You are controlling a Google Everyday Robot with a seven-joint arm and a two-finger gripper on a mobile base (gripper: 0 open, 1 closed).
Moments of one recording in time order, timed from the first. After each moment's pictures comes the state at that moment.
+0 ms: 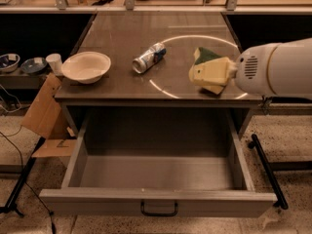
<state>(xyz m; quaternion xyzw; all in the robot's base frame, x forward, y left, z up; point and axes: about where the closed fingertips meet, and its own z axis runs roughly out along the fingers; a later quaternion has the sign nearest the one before) 0.510 -0.135 0.945 -0.05 0.88 0.23 0.41</state>
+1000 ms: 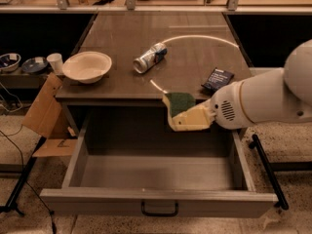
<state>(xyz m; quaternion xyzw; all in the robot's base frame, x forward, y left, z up) 0.465 -0.091 0.865 -0.26 0.88 0.23 0.31</state>
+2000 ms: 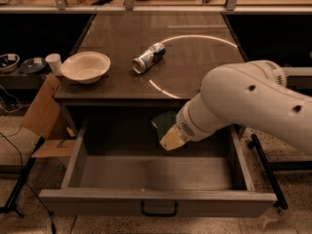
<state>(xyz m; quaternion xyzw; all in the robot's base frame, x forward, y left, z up) 0.482 -0.062 0.779 -0.39 0.89 0.07 0.24</state>
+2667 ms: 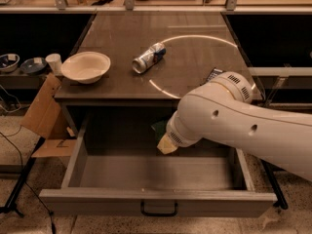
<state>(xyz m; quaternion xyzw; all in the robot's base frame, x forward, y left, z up) 0.500 -0.057 0.738 -0.40 0.88 0.01 0.23</state>
